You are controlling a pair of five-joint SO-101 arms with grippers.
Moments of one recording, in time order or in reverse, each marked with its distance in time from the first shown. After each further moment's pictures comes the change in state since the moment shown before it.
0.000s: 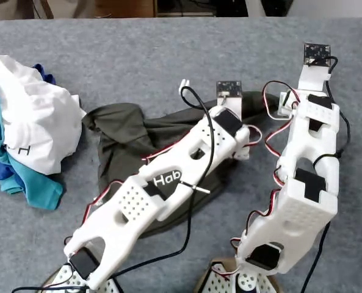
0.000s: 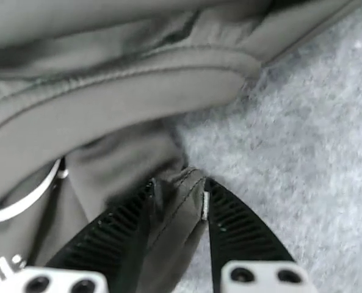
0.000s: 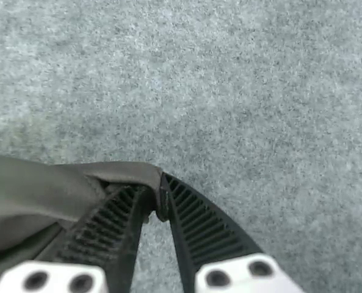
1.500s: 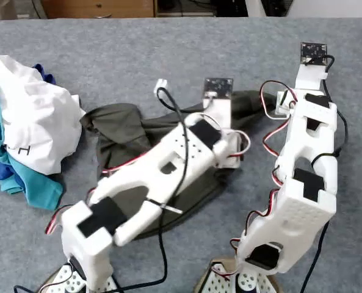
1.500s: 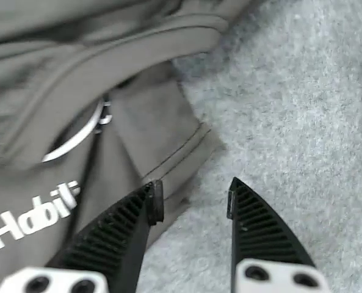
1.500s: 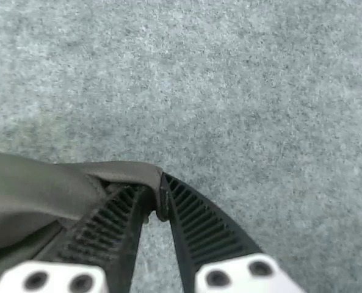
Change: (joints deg) left arm 0.8 -39.1 48.4 -17.1 -3.3; right arm -0.9 0.0 0.0 0.0 -0.1
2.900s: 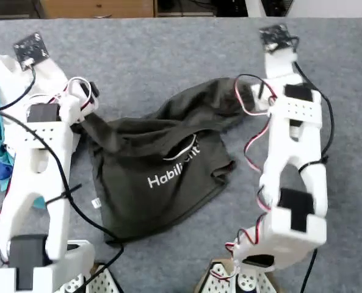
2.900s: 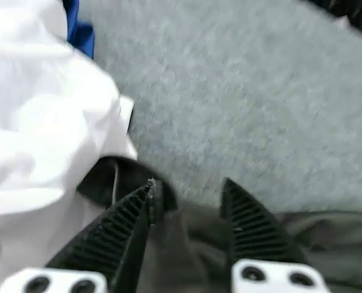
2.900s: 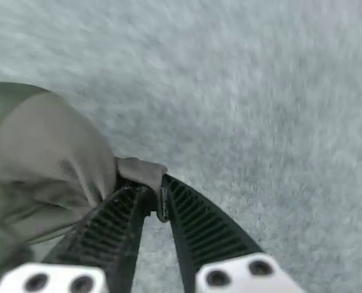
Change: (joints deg) left arm -50.5 -29.9 28.9 -13.6 -16.3; right arm -8.6 -12.4 5.1 6.7 10.6
